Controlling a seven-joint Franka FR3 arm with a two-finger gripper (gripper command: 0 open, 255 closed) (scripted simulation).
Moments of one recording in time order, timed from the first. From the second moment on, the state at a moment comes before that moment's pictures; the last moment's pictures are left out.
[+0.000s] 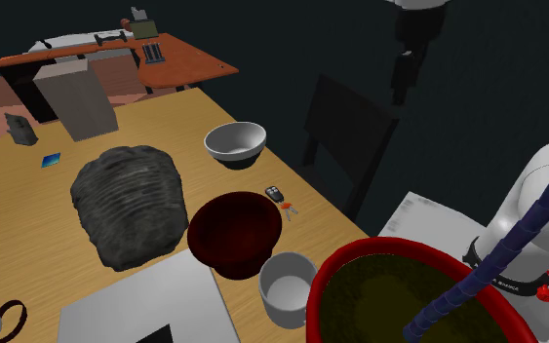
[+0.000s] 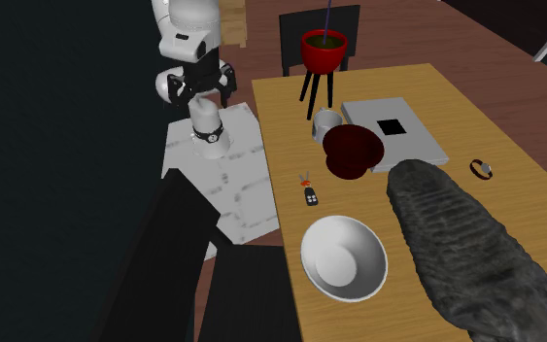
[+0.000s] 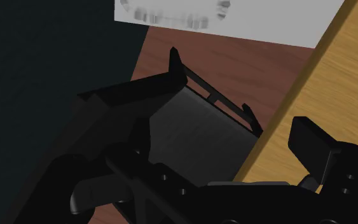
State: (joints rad) arm 0.00 -0.80 0.02 -2.37 -0.10 1.54 -0.11
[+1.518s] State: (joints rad) arm 0.04 -0.29 0.32 -2.41 0.04 2.14 0.38
